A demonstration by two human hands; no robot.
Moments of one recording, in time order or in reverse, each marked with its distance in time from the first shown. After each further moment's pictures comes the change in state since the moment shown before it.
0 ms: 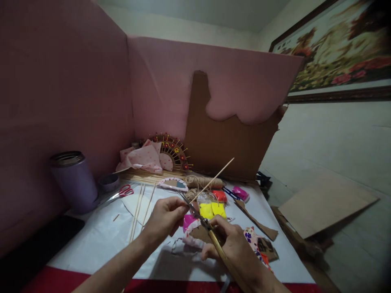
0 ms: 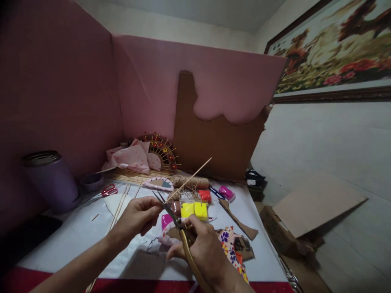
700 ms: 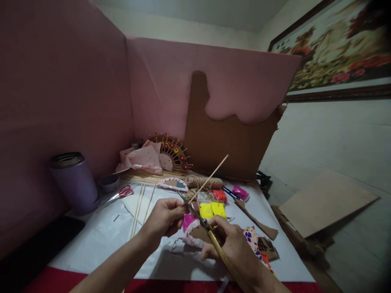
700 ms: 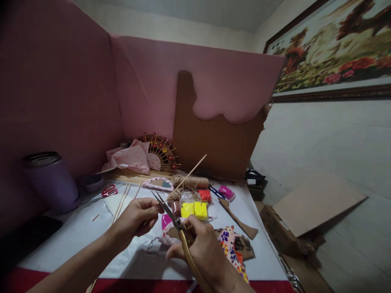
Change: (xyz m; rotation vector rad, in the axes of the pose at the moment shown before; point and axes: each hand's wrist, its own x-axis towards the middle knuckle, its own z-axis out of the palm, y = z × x) left_hand 0.000 0.002 0.000 -0.045 -0.007 -0.084; right_hand 0.000 -0.006 -0.001 0.053 -0.017 0.014
